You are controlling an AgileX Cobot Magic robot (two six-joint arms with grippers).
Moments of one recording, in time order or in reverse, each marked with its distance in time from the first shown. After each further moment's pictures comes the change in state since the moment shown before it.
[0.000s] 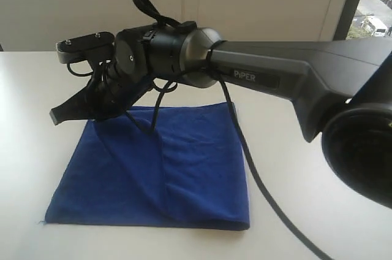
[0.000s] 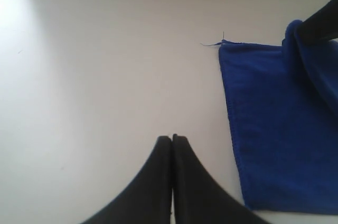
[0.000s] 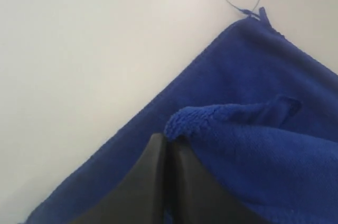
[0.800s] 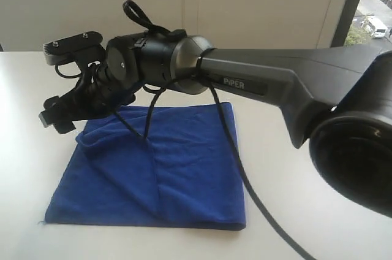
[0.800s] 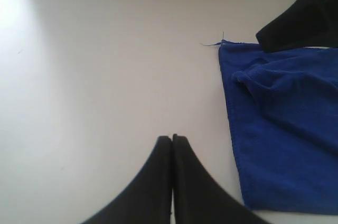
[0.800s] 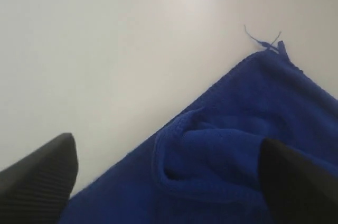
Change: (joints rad) left arm 0.000 0.000 0.000 0.000 0.000 0.000; right arm 0.017 0.026 -0.021 0.022 -0.077 -0.072
